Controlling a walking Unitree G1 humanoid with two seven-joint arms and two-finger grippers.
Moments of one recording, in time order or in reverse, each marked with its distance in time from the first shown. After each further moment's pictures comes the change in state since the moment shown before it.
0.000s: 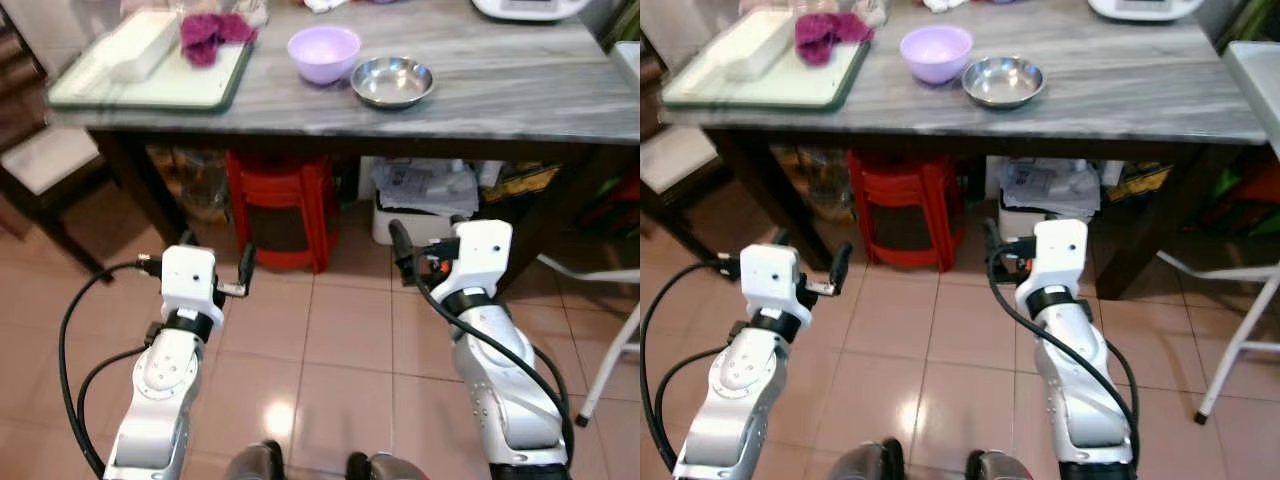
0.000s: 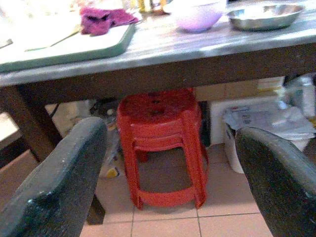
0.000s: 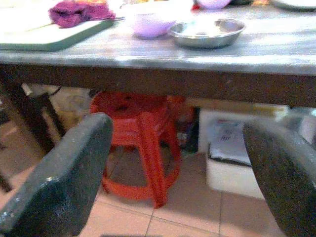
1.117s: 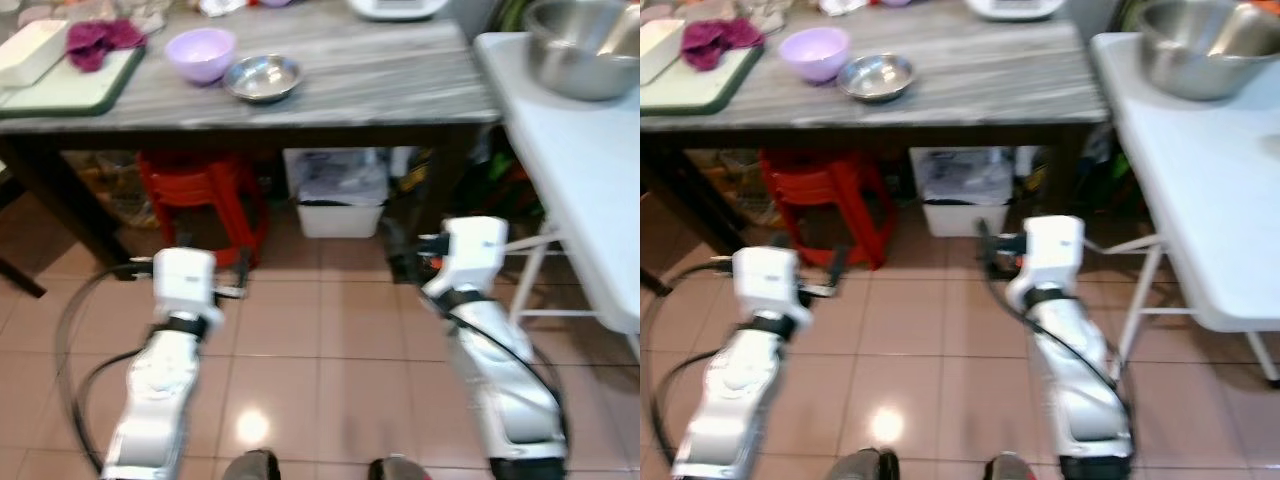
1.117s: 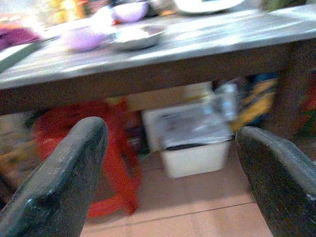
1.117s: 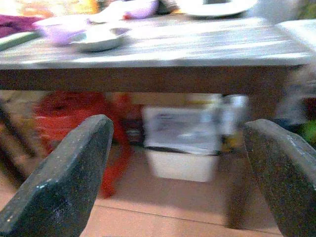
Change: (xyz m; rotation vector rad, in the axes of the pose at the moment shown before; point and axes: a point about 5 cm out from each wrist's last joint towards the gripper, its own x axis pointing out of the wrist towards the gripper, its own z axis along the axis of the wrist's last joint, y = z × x) left arm 0.002 -0.009 -0.003 -0.026 -0.001 -0.038; right arm 0.002 -0.008 0.000 0.005 0.017 -0.025
